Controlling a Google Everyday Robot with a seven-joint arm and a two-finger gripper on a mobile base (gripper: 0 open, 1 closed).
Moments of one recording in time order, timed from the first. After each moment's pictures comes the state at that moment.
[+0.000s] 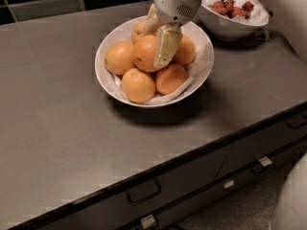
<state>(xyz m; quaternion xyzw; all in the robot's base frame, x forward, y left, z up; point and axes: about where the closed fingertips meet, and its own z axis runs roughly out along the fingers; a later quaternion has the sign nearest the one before) 0.592 -0.013 0.962 -0.78 0.59 0.06 0.20</state>
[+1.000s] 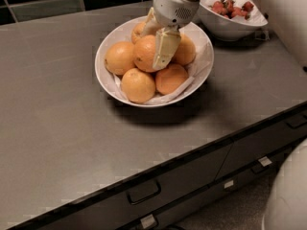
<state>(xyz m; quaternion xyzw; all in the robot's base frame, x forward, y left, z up) 0.597 -0.010 0.953 -0.78 0.59 0.06 0.20</state>
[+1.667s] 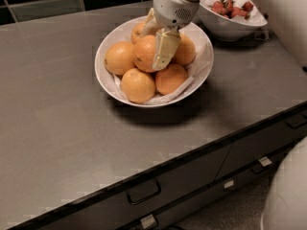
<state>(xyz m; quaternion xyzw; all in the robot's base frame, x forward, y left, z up) 0.596 -0.010 0.953 -0.78 0.59 0.07 0.20</state>
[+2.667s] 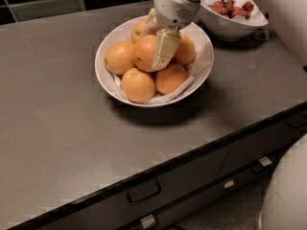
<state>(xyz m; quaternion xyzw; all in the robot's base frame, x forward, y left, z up) 0.596 -0.010 0.953 -0.78 0.59 0.08 0.20</state>
